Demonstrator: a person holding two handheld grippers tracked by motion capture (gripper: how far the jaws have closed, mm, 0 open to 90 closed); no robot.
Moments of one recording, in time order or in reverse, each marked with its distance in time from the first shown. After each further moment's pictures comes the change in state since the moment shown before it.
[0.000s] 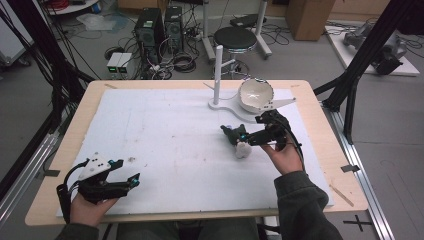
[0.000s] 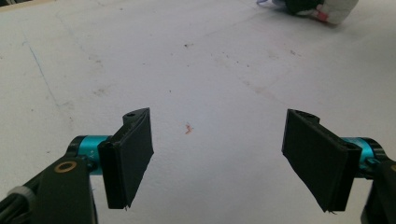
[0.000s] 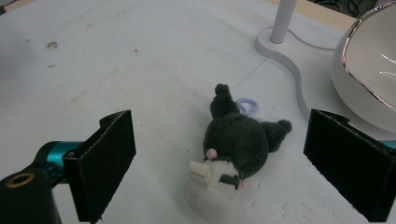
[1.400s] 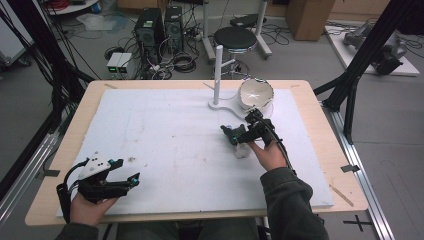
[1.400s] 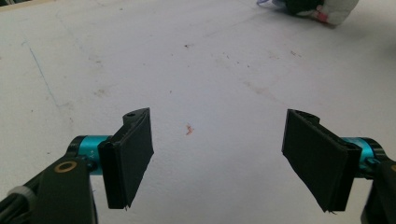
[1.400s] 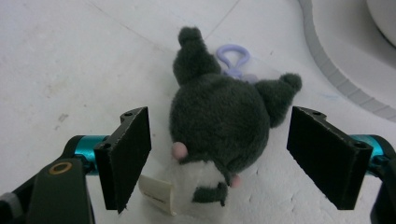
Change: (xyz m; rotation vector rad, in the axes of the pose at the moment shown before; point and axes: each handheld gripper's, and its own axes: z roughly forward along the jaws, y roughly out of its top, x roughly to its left) left arm 0.001 0.000 0.001 0.000 -0.003 -0.005; right arm -0.014 -0.007 0.065 0.261 -0.072 0.117
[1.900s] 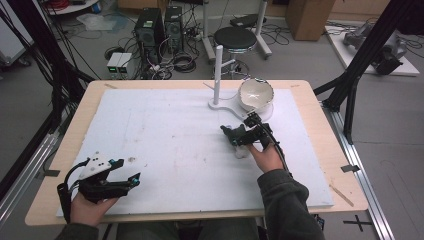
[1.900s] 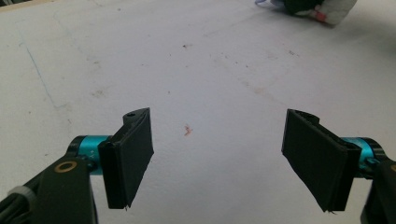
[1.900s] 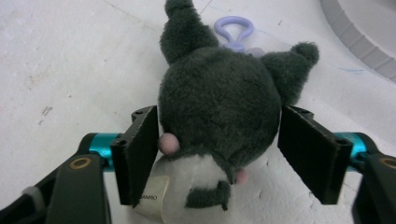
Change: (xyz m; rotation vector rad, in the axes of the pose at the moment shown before) left arm -0.001 0.001 0.001 -0.002 -0.003 0.001; right arm -0.003 -0.008 0.017 0.046 0.012 0.040
